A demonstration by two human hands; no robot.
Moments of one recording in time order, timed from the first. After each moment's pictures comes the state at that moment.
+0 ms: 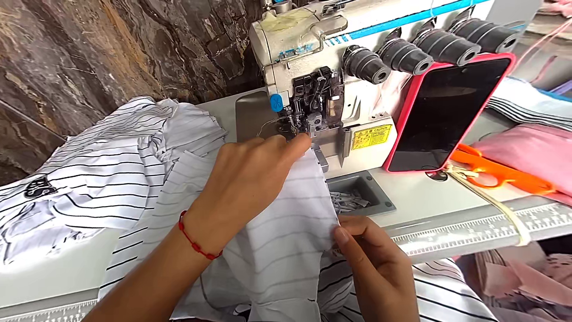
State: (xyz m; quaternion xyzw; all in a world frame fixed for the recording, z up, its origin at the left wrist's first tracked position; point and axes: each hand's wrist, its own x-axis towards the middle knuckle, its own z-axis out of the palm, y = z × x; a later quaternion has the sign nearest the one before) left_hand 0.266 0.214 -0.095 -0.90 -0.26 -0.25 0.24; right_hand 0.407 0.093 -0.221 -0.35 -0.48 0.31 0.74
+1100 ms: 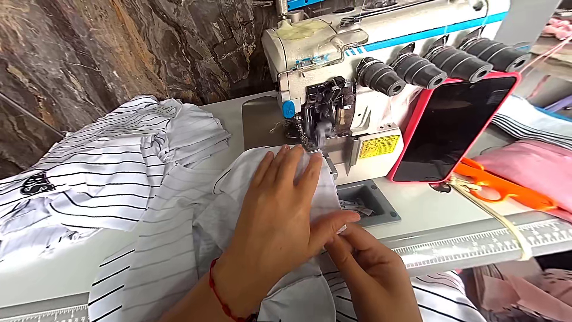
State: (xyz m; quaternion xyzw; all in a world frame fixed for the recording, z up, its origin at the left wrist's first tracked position) left_hand 0.277 0.178 -0.137 -0.87 -0.34 -0.32 0.16; right_hand 0.396 0.089 -0.187 -0.43 -0.47 0.37 0.68
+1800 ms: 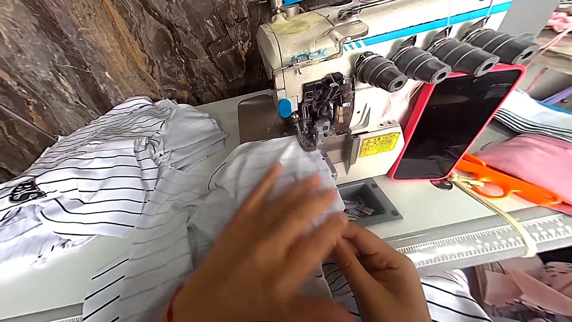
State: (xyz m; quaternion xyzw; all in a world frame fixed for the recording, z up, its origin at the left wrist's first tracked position) left_hand 0.238 0.171 -0.137 -0.94 -0.14 -0.32 0.05; right_hand 0.399 0.091 -0.186 -0.41 -0.50 0.33 0.69
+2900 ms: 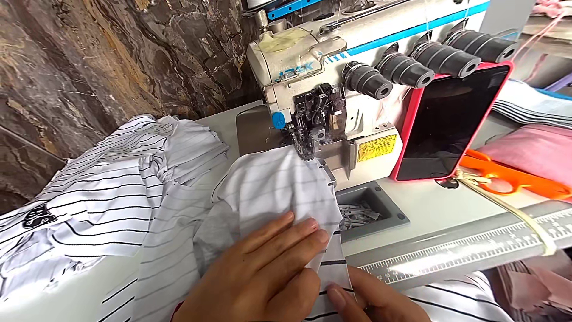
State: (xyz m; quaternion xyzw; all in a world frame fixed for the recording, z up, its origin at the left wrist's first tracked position) left_hand 0.218 0.175 -0.143 -0.95 -0.02 -0.31 0.08; right_hand 0.398 0.062 -0.192 -0.38 -0.53 0.41 0.64
